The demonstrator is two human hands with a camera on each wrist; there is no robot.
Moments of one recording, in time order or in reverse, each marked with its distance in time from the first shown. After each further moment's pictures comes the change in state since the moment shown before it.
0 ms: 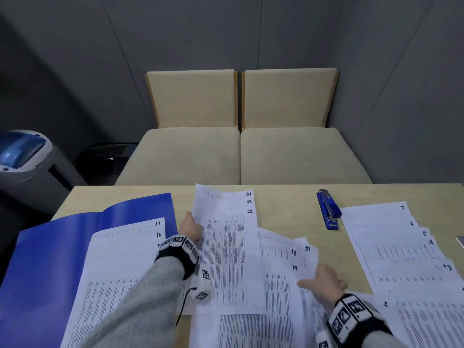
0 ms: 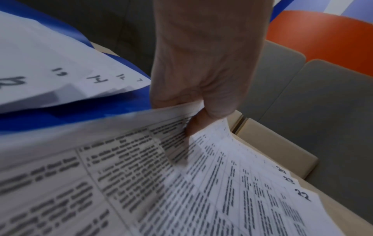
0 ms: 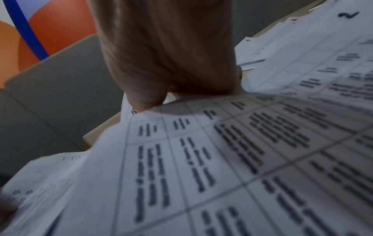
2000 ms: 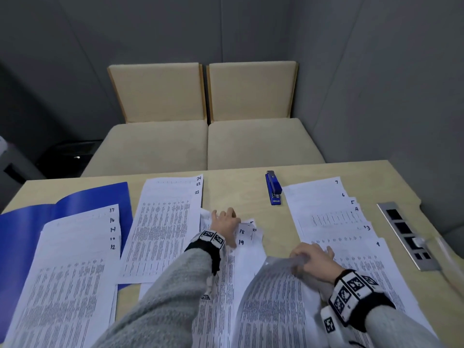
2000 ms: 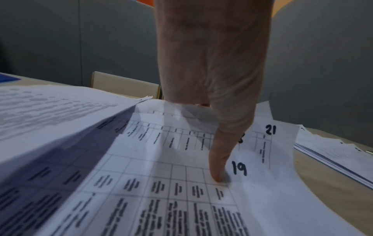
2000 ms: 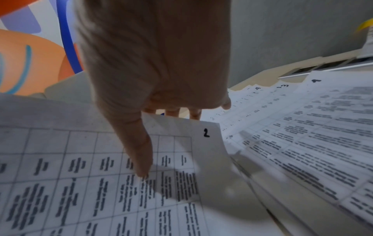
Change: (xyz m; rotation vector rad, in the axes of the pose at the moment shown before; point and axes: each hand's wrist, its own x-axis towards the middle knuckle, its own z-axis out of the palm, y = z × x) left_hand -0.113 0.102 0.162 0.983 -0.299 0.652; right_hand -0.042 0.103 -0.102 -0.027 -0.197 -0.293
